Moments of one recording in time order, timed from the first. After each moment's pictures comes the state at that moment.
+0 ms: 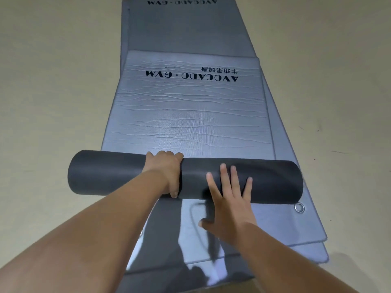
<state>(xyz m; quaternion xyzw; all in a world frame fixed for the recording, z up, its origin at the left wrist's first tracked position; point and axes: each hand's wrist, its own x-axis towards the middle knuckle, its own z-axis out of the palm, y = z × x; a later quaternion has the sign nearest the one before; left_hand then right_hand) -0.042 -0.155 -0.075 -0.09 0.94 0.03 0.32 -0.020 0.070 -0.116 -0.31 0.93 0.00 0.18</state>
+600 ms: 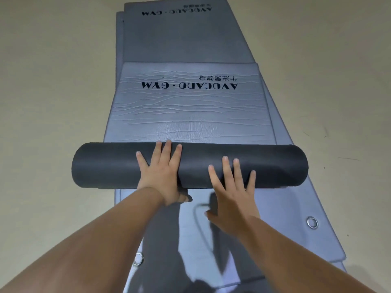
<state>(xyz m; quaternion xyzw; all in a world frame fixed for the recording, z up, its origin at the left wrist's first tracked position) -0.052 -0.172 -0.108 -0.12 0.97 0.03 0.19 -0.073 0.042 -0.127 -0.31 0.95 -0.02 0.10</state>
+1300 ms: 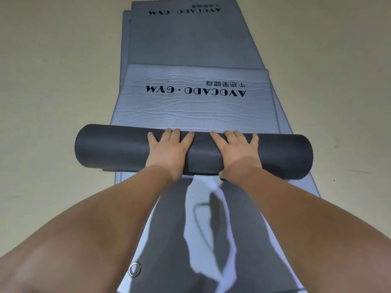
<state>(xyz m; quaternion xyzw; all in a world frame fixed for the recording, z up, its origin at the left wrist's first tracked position) -0.123 -0.191 -0.096 -0.10 0.99 -0.03 0.14 -0.201 -0.010 -0.097 -0.30 0.94 0.06 0.14</state>
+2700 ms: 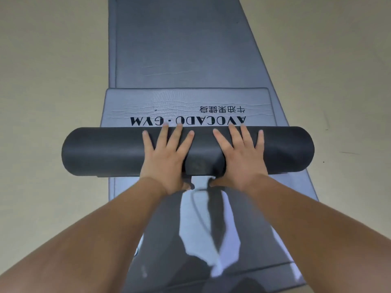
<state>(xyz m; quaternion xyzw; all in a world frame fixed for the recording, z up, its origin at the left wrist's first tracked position) -0.073 -0.156 -0.098 -0.07 0.99 -0.04 0.13 -0.162 0.038 -0.107 -0.29 0.95 0.05 0.12</state>
